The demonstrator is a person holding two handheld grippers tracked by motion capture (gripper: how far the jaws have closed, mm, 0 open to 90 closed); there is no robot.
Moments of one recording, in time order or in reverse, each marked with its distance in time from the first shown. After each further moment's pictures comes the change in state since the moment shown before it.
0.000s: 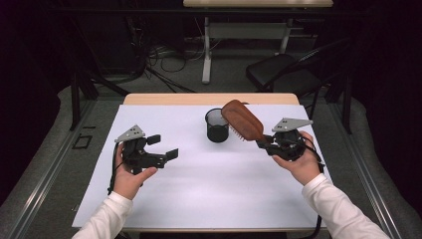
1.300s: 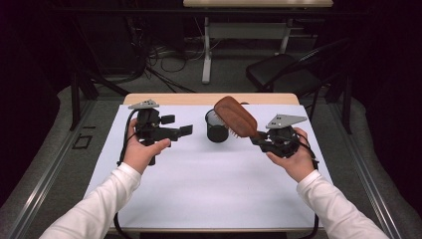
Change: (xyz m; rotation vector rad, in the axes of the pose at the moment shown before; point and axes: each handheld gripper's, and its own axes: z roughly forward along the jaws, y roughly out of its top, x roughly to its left) left arm -0.009 0.066 0.028 0.011 -0.085 -0.062; right arm 0.009 0.016 0.004 -0.025 0.009 -0.019
